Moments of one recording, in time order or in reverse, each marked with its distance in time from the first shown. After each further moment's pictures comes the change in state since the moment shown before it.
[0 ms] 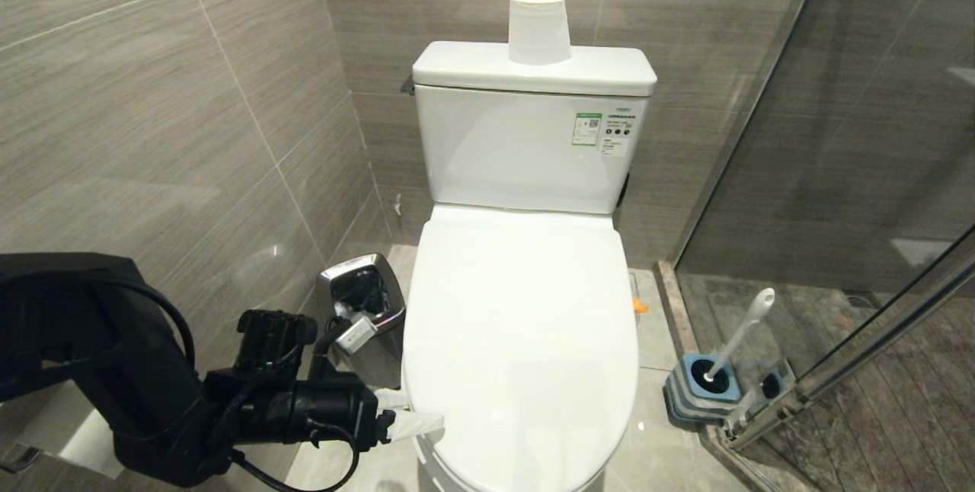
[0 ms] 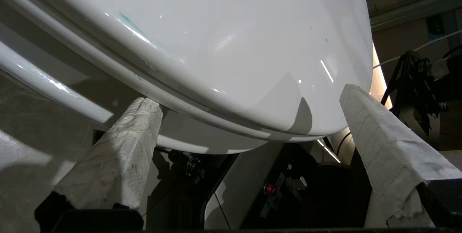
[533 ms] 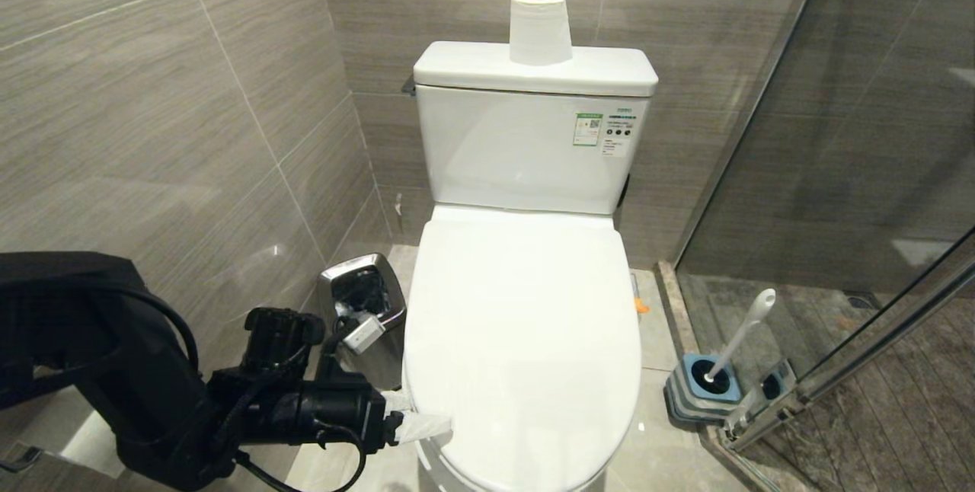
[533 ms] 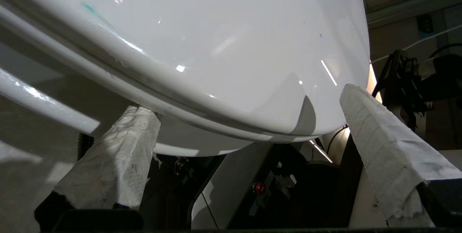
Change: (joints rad) left arm -0.054 -0.025 0.001 0.002 0.001 -0.054; right arm 0.000 0.000 0.000 0.000 0.000 0.000
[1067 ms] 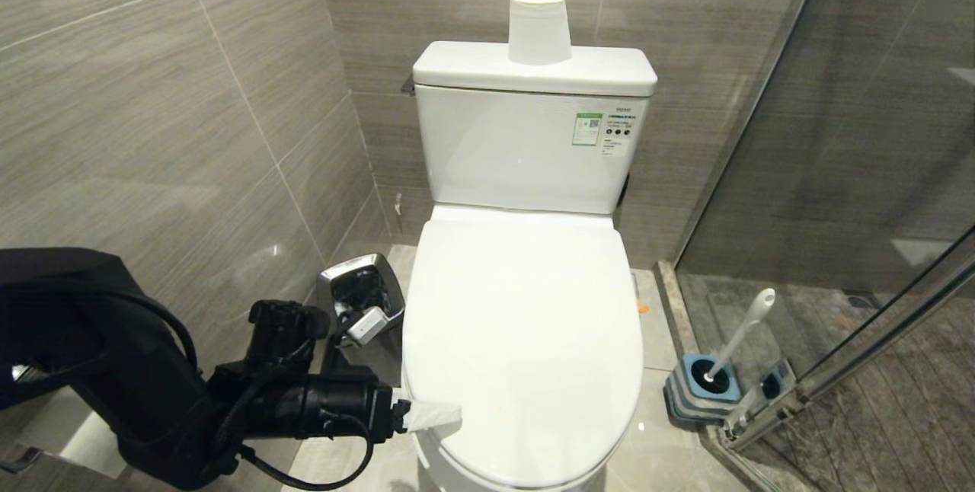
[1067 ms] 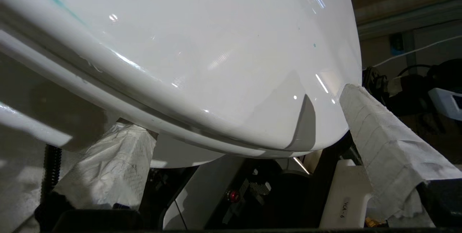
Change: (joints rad) left arm -0.018 -0.027 -0.013 -0.004 0.001 -0.129; right arm 0.000 0.000 0.000 0.000 0.000 0.000
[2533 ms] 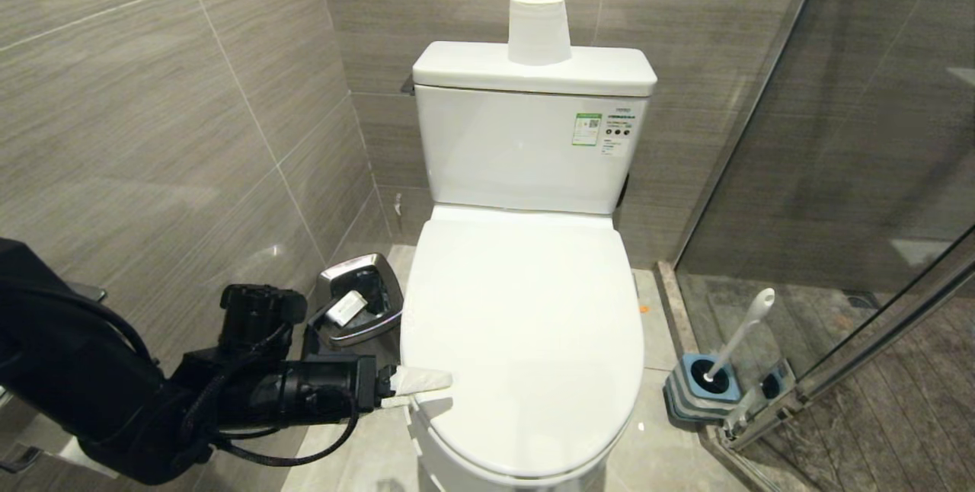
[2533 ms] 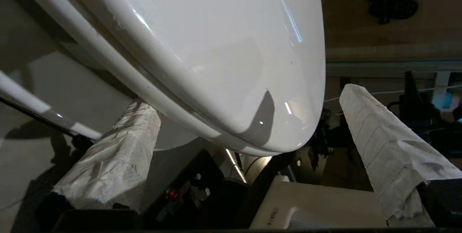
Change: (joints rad) left arm 0.036 -0.107 -0.013 0.090 0.004 -0.300; right arm 0.000 0.000 0.000 0.000 0.000 0.000
